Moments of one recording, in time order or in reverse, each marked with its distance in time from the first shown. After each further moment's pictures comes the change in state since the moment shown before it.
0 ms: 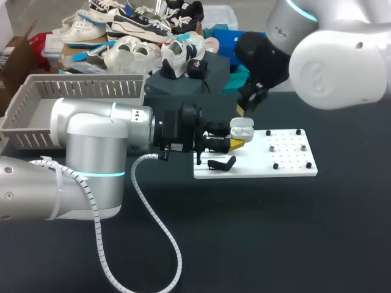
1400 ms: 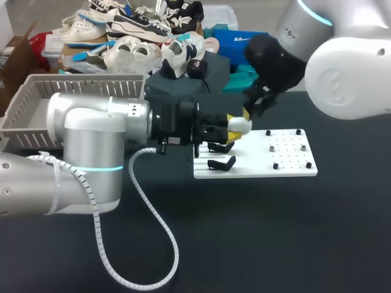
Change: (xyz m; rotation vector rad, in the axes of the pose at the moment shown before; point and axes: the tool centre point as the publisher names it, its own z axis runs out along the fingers) left arm -0.008 0.020 -0.009 -0.032 0.005 0.048; right arm 0.024 0.011 -0.017 0.003 -0.015 0.121
